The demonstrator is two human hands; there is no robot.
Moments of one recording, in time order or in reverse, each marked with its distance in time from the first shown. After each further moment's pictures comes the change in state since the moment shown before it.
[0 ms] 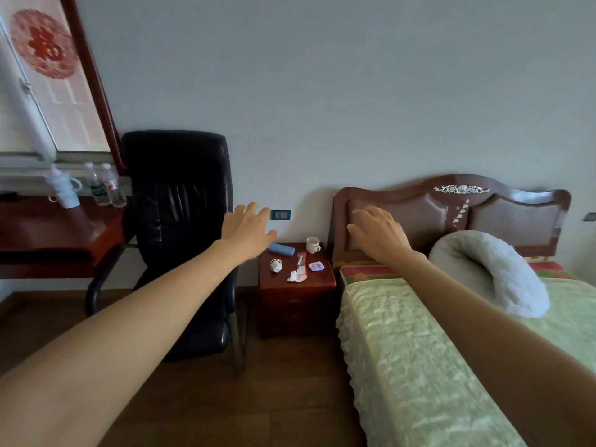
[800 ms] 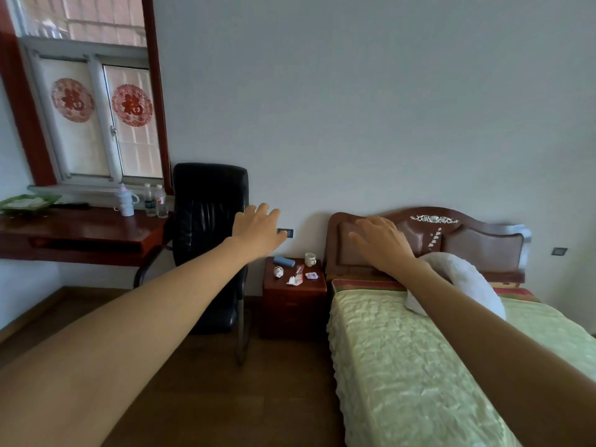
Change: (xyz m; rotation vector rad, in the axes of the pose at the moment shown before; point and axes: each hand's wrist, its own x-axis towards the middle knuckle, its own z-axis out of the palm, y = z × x) left_hand -0.292 0.111 -0.183 0.023 0.108 -0.043; right_hand -0.295 -0.026 -0.191 -0.027 0.065 -0.066
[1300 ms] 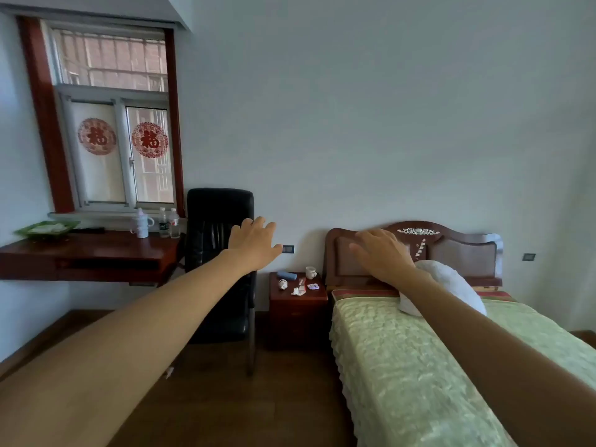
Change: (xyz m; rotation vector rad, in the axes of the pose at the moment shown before) left_hand -0.170 -0.051 -0.088 0.003 0.063 0.054; right_hand -0.162 -0.108 -0.077 0.000 0.043 0.034
